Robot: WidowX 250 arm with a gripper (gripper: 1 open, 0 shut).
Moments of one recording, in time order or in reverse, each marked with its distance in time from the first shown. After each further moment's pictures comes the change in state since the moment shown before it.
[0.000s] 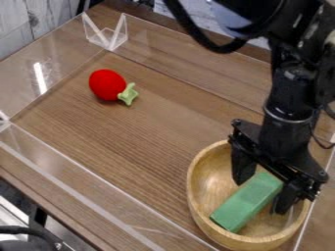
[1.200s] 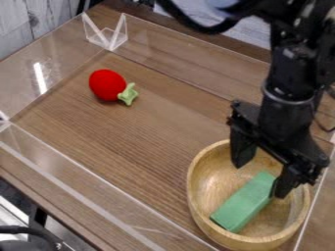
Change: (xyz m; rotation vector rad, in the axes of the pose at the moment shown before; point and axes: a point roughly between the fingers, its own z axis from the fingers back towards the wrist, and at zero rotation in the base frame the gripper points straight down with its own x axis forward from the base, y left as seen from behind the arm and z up) arm -0.003 -0.005 0.024 0.032 -0.036 -0.081
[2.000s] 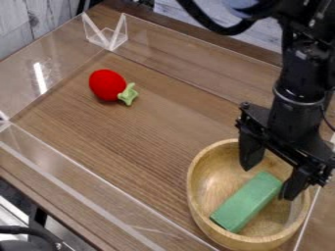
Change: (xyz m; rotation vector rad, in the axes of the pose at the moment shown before) arm 0.008 0.005 -0.005 -0.017 0.016 0.055
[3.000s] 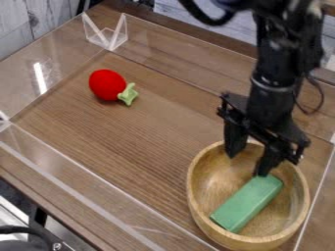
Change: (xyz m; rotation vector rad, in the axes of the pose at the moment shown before) arm 0.011 0.023 -0.019 0.028 0.036 0.007
